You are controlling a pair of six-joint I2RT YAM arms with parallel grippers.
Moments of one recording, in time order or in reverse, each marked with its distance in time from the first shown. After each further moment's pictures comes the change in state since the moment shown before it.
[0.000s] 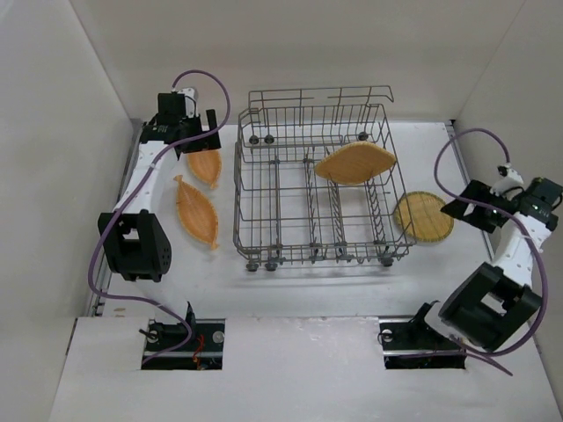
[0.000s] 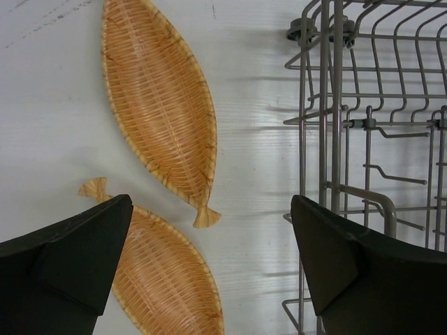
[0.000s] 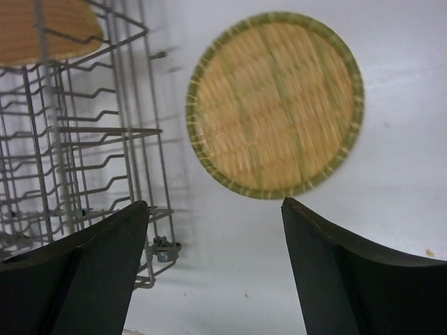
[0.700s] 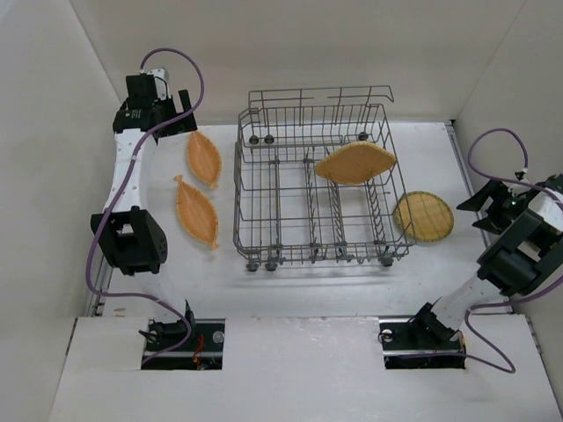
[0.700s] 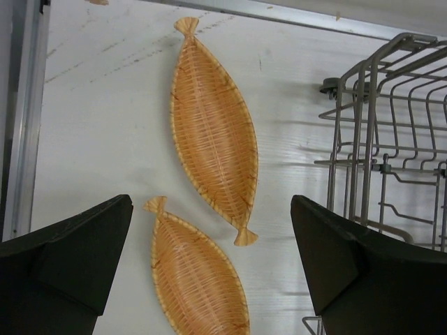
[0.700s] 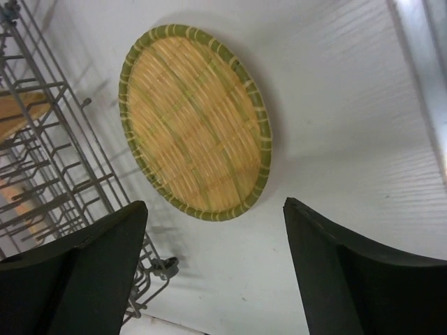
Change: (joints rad) left arm 0.114 0.058 0.221 -0.106 0.020 0.026; right arm -0.161 0.486 0.240 -0.097 0.003 0.098
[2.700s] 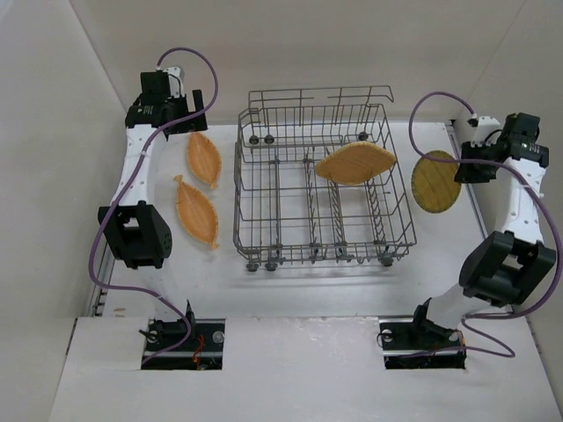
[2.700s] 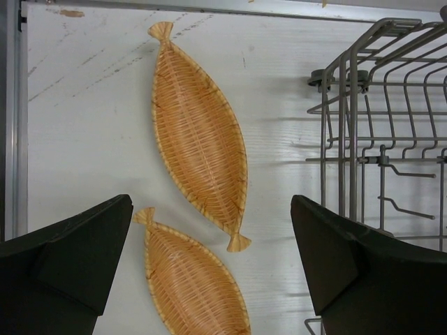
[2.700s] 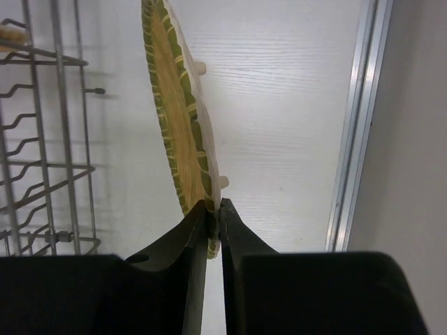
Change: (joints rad) left arm -0.052 0.064 0.077 -0.026 -0.015 0.047; right arm 0.396 -0.132 0.290 -0.101 0.388 -0.285
